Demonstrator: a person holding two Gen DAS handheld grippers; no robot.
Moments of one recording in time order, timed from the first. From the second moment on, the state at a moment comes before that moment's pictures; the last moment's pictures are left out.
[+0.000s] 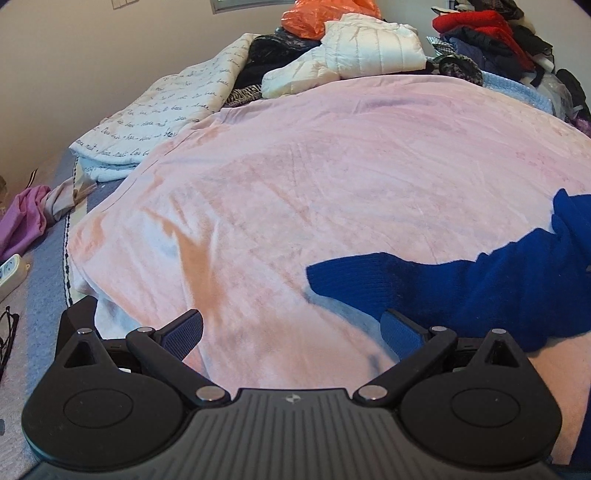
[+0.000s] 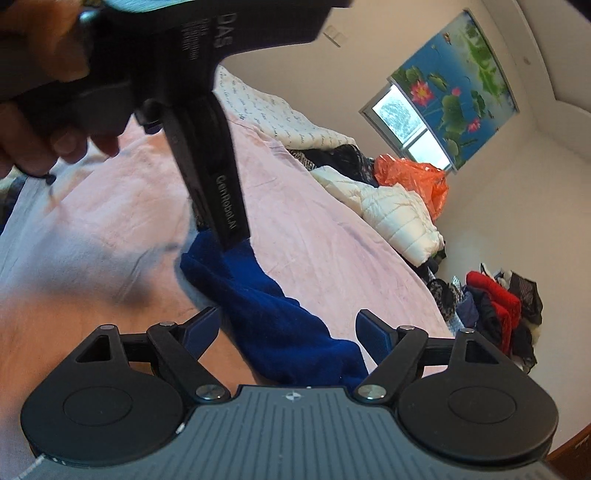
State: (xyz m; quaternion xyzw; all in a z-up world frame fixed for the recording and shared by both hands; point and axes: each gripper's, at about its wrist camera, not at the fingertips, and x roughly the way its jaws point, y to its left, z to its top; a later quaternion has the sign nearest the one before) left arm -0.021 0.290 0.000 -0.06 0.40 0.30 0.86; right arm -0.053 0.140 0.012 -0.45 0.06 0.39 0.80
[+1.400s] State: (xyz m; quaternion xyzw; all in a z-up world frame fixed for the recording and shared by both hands) left arm -0.025 0.301 0.010 -0.06 0.40 0.33 0.86; right arm 0.001 0.159 0.022 -0.23 0.20 0.45 0.84
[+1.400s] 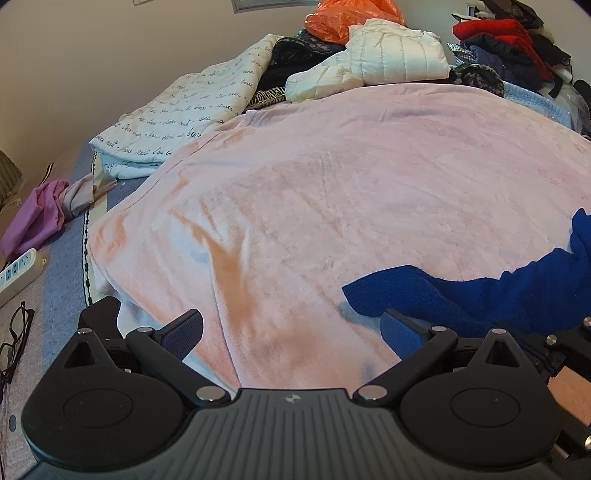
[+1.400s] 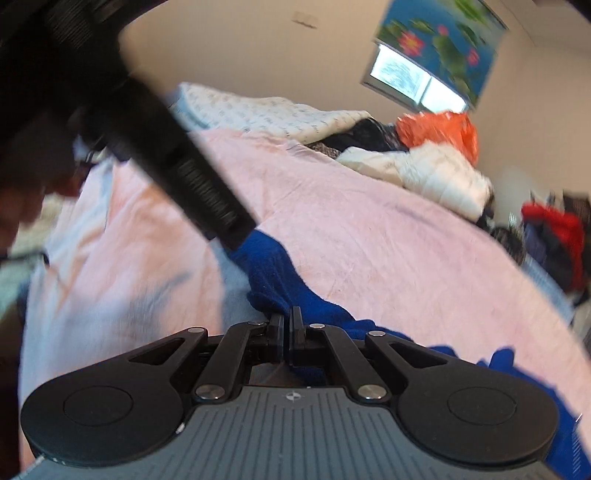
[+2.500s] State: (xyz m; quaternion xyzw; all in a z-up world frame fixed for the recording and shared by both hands) left arm -0.008 0.282 -0.001 -0.05 0.41 0.31 0.86; right arm 0.006 0.128 0.000 -0.36 0.18 0.37 0.84
